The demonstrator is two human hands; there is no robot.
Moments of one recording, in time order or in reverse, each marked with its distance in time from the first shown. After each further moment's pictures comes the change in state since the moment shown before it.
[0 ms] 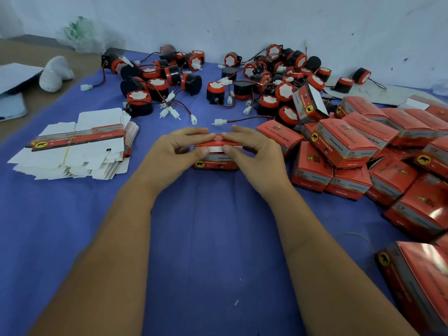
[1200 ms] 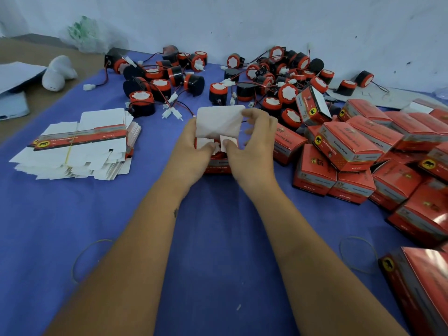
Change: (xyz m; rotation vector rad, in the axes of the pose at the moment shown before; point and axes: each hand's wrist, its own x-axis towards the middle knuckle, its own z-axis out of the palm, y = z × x) left_hand 0.015 0.006 0.034 -0.209 0.212 -0.145; right_hand 0.007 -0.022 0.024 -0.021 0.227 0.031
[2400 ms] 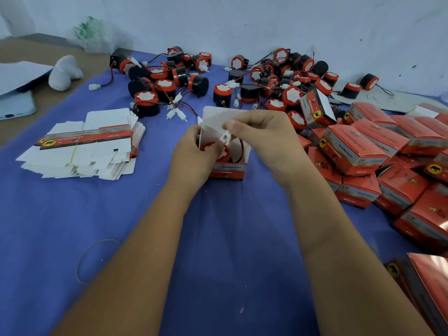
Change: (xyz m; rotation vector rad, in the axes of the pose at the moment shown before) left_hand -0.003 0.001 0.003 0.137 0.131 -0.028; right_hand 0.018 -0.035 -0.038 0.219 -0.371 0.052
